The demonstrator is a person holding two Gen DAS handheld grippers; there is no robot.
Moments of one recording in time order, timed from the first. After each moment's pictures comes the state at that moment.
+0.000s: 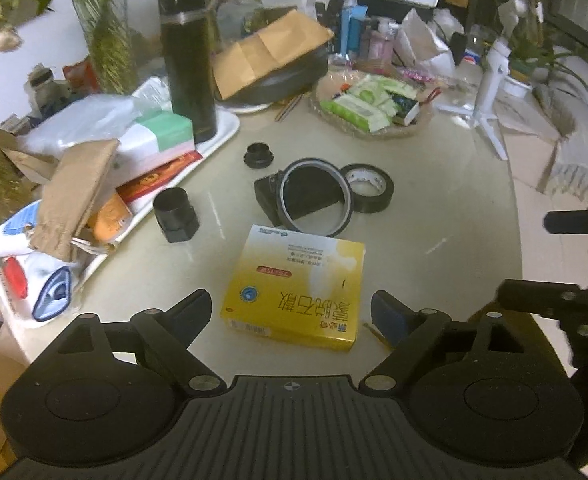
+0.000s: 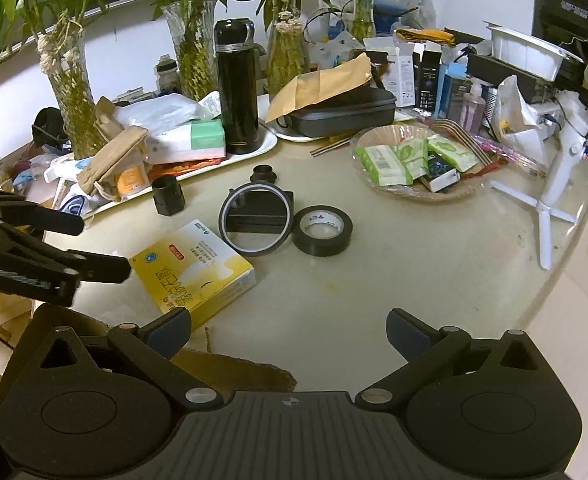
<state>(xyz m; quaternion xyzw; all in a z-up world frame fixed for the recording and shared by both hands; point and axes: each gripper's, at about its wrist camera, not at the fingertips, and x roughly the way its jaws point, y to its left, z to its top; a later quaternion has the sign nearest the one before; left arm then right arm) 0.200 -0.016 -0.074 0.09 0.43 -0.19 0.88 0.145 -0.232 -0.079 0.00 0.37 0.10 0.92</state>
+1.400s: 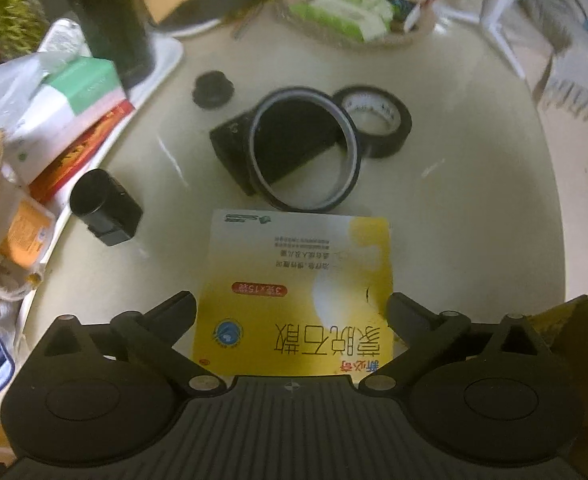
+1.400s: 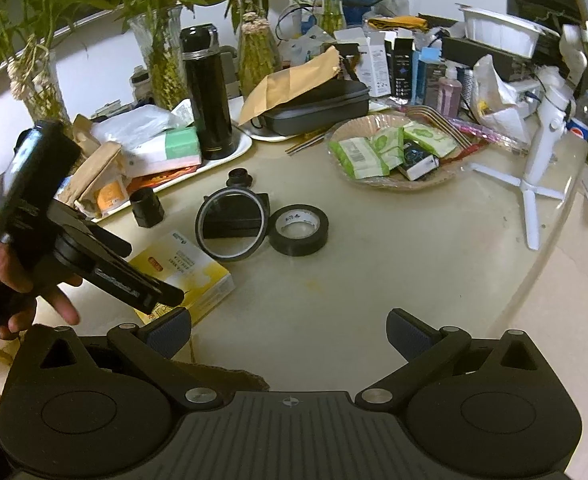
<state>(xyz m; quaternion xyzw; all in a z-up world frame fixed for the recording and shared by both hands) 0.283 -0.057 -0.131 0.16 0.54 -0.23 0.79 0.152 -0.254 -0.079 0.04 0.38 0.07 0.92</state>
